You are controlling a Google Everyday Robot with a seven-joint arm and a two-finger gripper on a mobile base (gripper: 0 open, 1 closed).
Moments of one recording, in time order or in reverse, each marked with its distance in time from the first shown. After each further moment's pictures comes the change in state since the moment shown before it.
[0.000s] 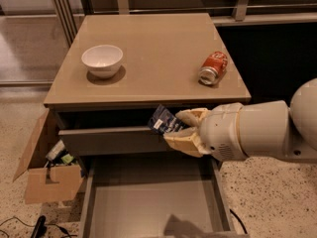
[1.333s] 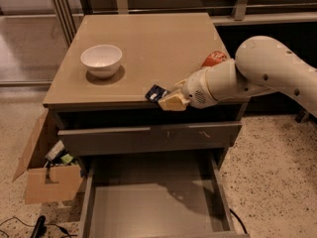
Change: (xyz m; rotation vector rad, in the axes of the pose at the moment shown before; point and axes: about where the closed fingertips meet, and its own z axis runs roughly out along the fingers) arm 0.001 -0.126 0.090 -0.087 0.070 0.076
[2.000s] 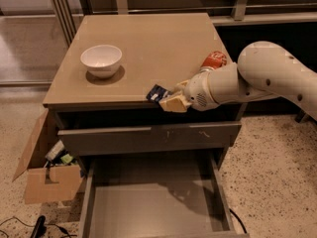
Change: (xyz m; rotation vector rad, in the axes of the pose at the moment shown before) arm 0.011 0.000 0.003 0.003 -0.002 0.002
